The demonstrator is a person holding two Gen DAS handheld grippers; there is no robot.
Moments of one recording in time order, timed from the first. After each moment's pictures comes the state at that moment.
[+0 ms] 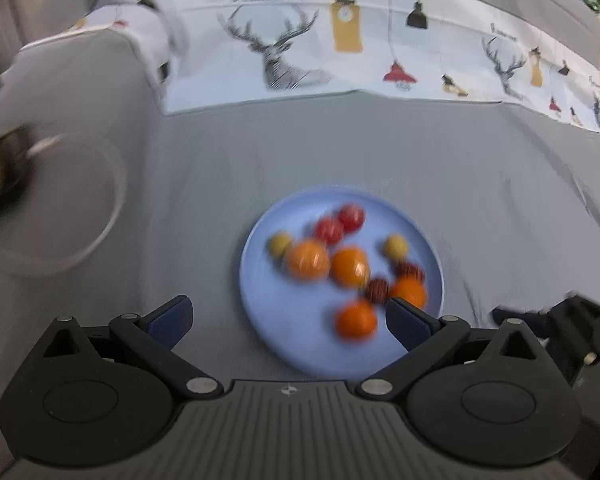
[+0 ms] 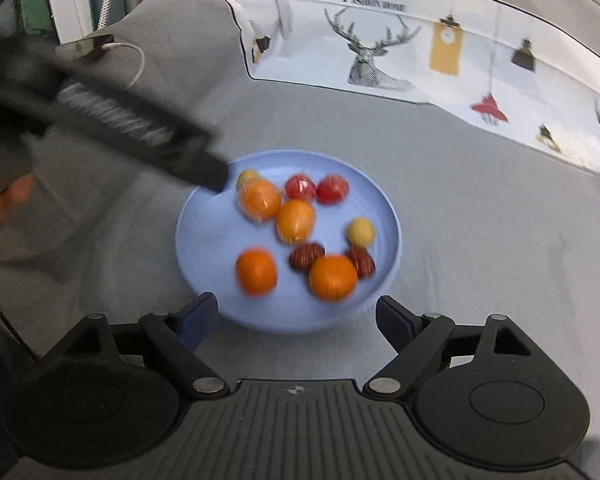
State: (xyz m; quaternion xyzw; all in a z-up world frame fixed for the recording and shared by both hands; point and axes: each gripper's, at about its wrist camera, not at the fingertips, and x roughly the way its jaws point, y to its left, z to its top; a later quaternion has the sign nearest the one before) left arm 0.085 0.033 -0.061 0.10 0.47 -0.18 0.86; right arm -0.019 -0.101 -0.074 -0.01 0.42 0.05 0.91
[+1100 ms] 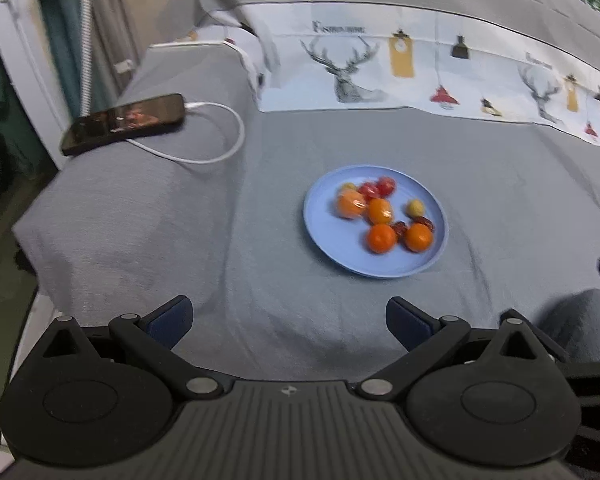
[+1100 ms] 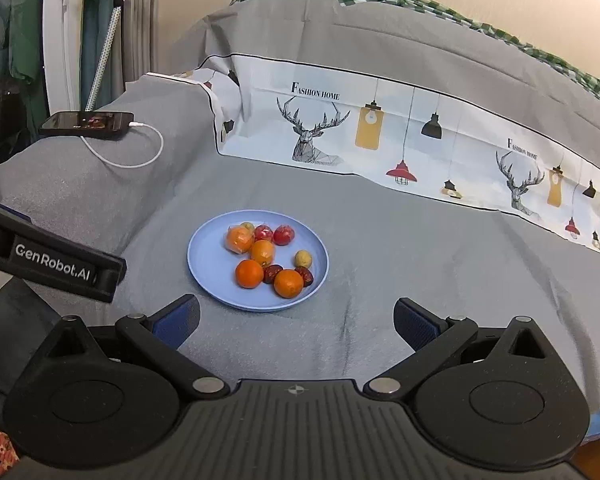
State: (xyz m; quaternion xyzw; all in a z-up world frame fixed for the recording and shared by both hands) left arm -0.059 0.063 -0.009 0.10 0.42 -0.06 0.90; right arm -0.153 -0.080 0.004 -0.04 0.31 -0.04 0.95
